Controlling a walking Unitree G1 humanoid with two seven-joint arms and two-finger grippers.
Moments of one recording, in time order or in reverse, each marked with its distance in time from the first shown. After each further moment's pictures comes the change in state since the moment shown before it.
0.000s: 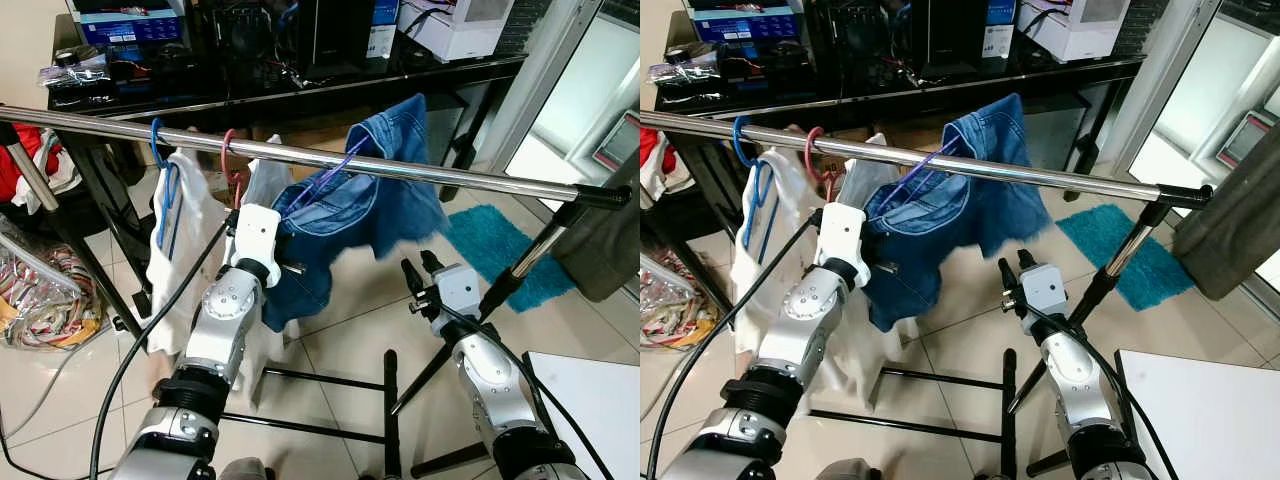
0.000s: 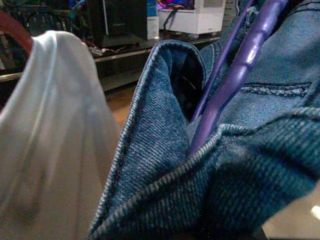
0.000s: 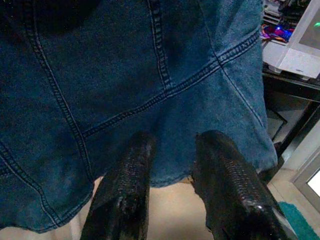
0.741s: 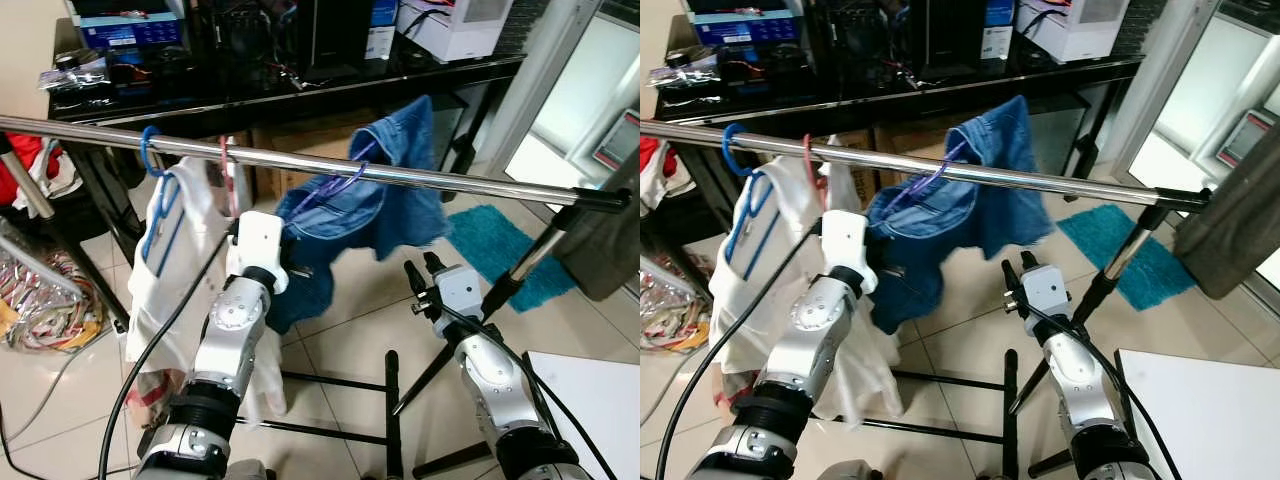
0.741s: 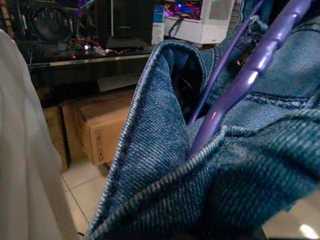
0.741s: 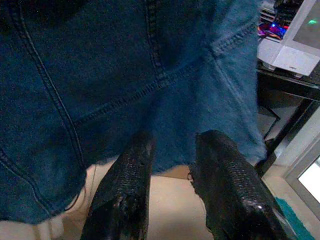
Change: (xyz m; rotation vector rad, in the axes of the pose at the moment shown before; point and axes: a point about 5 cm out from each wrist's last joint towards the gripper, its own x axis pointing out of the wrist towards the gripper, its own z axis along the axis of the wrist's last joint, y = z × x) left arm -0.006 -0.008 -0.001 -0.102 -0.026 0.056; right arm -0.002 -0.004 -0.003 -0.027 0.027 -0.012
